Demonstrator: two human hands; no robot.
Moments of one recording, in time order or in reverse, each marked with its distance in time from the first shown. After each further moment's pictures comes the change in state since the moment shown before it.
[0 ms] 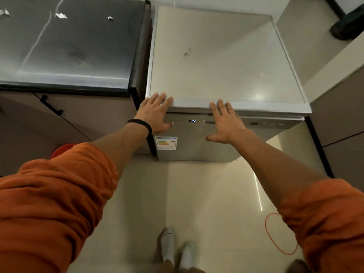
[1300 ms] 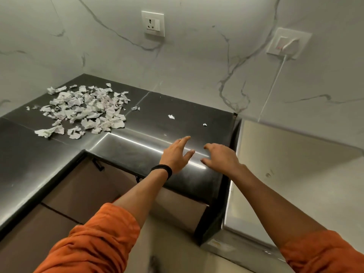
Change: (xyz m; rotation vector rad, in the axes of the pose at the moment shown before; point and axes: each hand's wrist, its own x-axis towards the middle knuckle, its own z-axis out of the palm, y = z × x) left_hand 0.039 -0.246 -0.164 -0.458 0.333 -0.416; right_hand 0.211 -0.278 -0.217 0.080 0.273 -0.394
